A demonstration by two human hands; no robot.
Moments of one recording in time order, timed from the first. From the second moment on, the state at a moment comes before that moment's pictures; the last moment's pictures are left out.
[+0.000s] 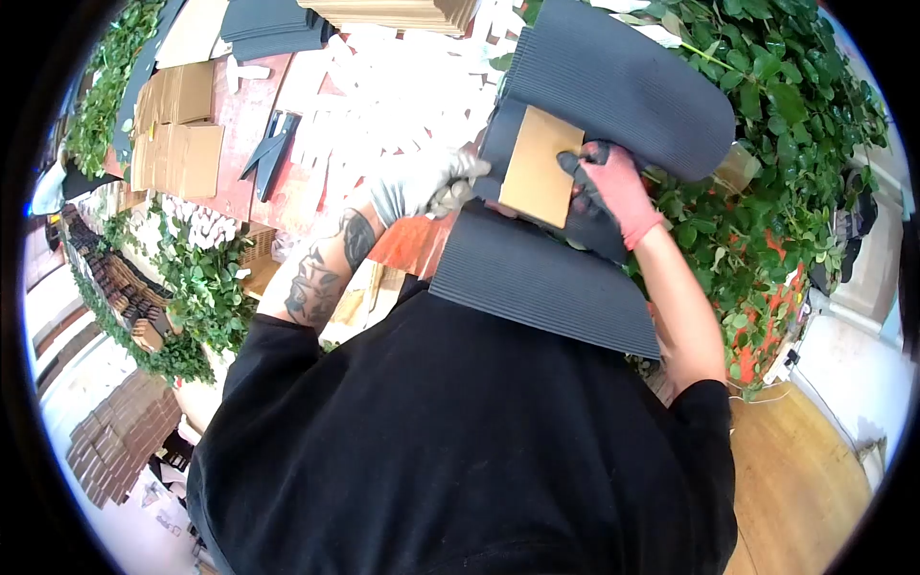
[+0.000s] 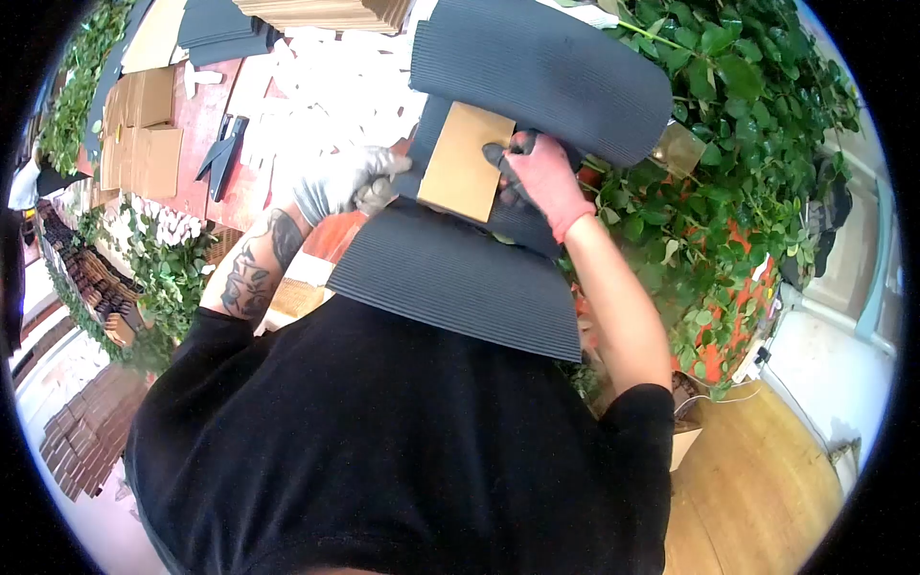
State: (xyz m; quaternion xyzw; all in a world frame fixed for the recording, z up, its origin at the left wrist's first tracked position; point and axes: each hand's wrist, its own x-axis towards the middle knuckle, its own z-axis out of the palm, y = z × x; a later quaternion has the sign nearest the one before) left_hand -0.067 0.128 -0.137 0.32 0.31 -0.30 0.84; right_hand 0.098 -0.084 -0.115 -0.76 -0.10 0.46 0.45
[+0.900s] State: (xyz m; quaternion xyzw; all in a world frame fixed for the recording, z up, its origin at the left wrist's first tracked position) left_hand -0.054 0.114 -0.124 0.79 0.21 -0.34 0.46; right_hand 0.096 -0.091 -0.116 -0.69 -0.12 0.51 0.50
